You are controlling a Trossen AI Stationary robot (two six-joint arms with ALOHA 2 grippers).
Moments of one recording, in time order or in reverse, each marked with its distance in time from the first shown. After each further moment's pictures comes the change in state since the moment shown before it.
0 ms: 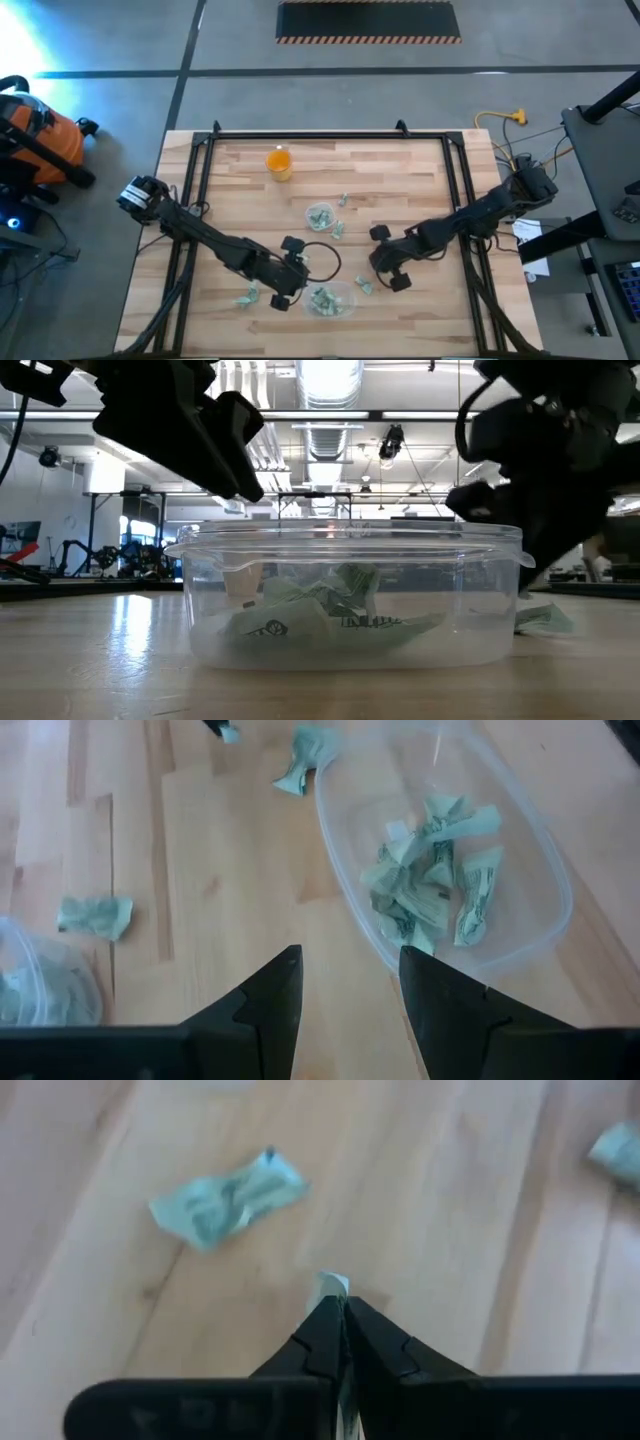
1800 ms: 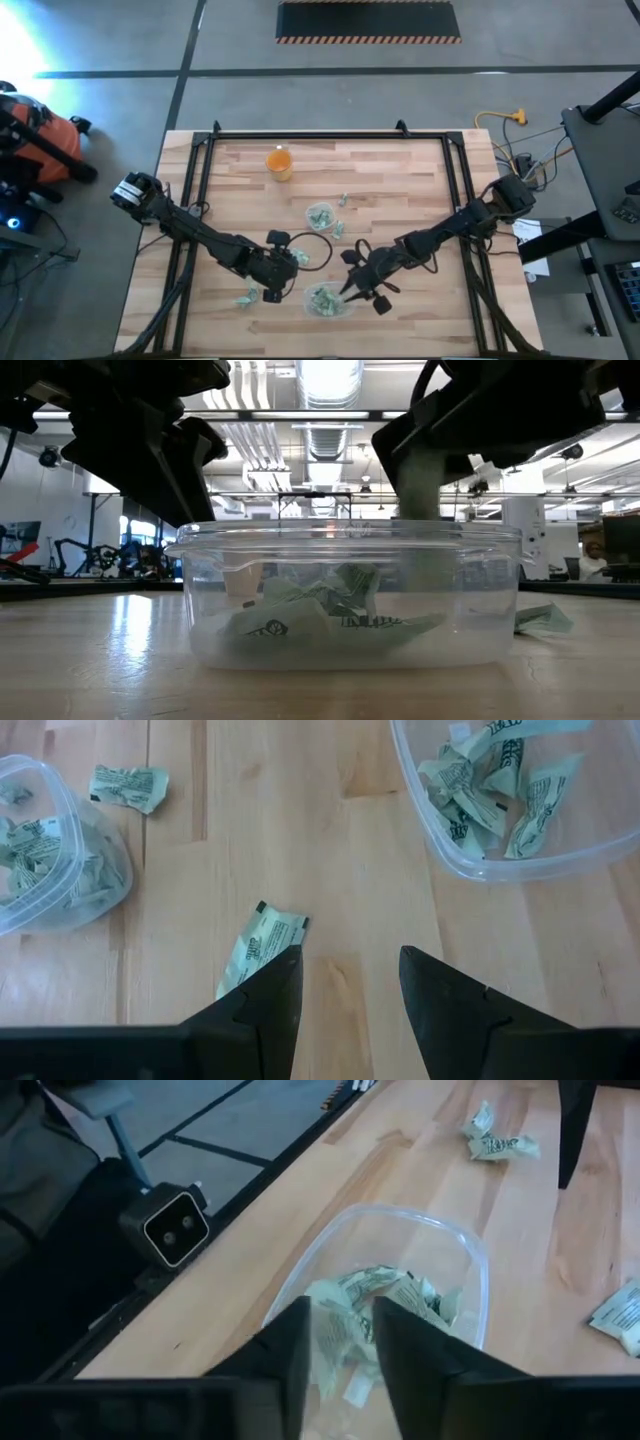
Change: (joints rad) left arm -0.008 -0.066 -0.063 -0.153 -0.048 -0.171; right arm 0.035 0.205 0.082 0.681 -0.239 0.019
